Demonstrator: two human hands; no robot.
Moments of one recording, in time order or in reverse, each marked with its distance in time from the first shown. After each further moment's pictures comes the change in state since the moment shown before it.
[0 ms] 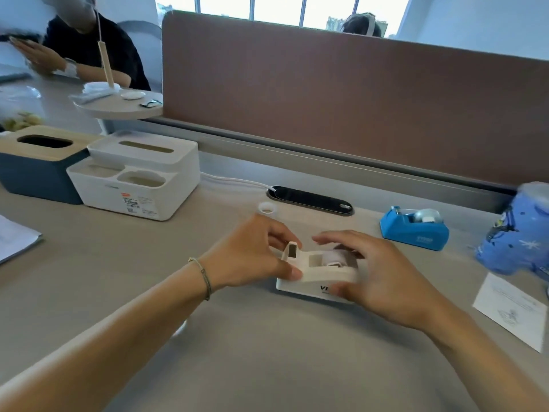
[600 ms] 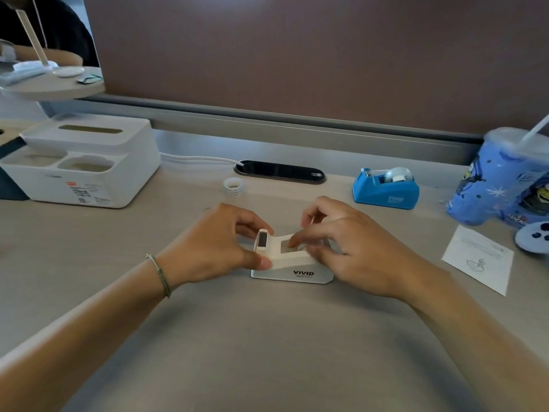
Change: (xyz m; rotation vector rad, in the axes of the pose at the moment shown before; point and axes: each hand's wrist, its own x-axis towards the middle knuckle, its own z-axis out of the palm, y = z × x) left_hand -0.005 0.004 0.020 0.090 -0.034 0.000; right_hand -0.014 0.012 -0.004 -0.108 -0.072 -0.031
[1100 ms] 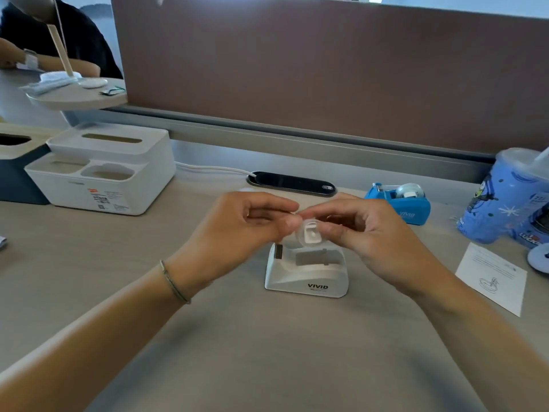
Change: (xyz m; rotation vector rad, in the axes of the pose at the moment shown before) left_hand -0.006 0.024 -0.011 -0.470 0.139 0.061; right_hand 0.011 -0.017 -0.015 0.597 0.207 0.073
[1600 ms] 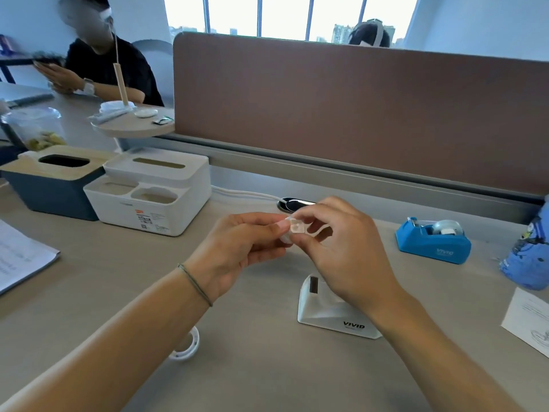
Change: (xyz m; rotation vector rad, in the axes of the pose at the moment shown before) left_hand 0.015 -0.019 -0.045 -0.489 0.129 -0.254; right_hand 0.053 -0.020 0.061 -0.333 0.279 -0.285
